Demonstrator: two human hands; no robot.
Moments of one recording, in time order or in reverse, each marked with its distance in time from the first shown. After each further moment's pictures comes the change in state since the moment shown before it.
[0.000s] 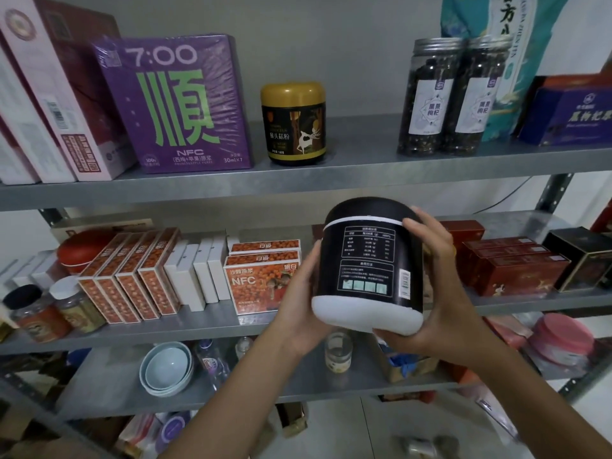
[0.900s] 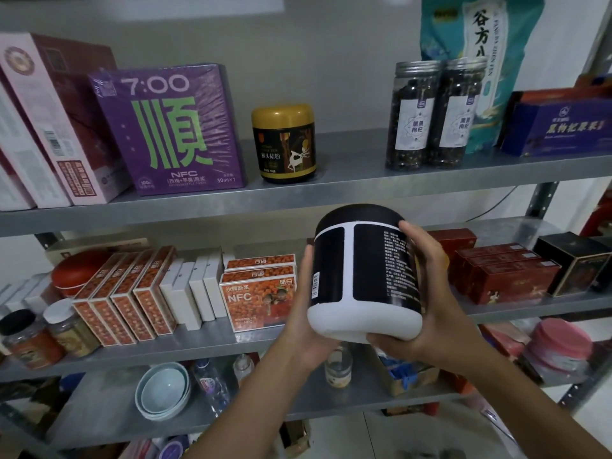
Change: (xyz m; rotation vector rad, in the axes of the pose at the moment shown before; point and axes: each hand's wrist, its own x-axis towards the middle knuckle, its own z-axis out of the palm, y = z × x) left_hand 0.007 -0.008 0.010 -0.039 -0.009 0.022; right_hand 0.006 -0.014 -0.003 0.078 0.012 0.092
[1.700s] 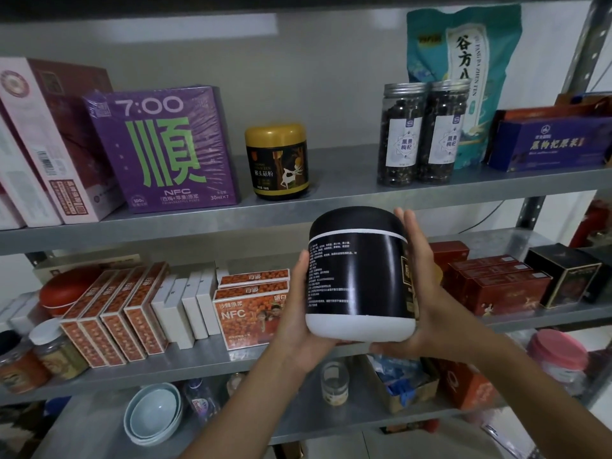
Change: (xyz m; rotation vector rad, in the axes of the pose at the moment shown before) left_hand 0.004 0.018 0.020 0.040 -0.087 0.072; right_hand 0.019 0.011 -0.021 -0.038 -0.200 -0.044
